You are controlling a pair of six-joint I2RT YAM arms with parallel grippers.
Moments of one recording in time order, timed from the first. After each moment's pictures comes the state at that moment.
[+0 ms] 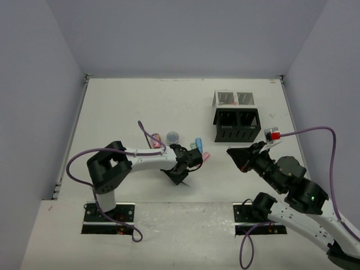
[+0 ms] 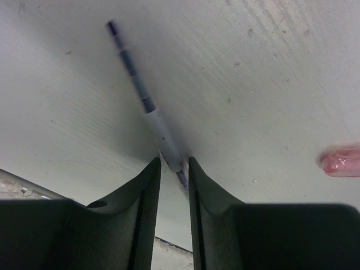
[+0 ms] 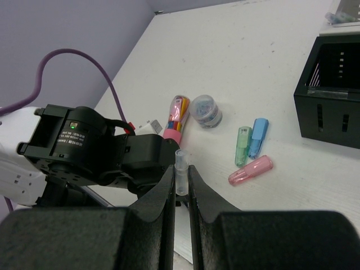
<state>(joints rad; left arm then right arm) -1.11 1.82 1.14 -0.94 -0.22 -1.92 0.89 0.36 0.76 -0.55 0.27 0.56</state>
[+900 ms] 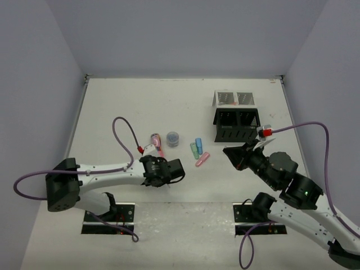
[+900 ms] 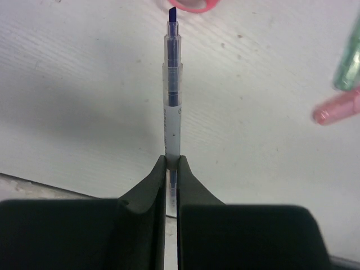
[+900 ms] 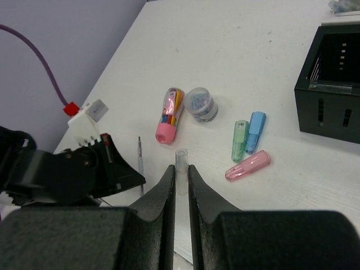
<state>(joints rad) -1.19 1.41 0.88 -0.92 -0.50 -1.74 0.89 0.42 0.76 -0.54 0.27 0.56</state>
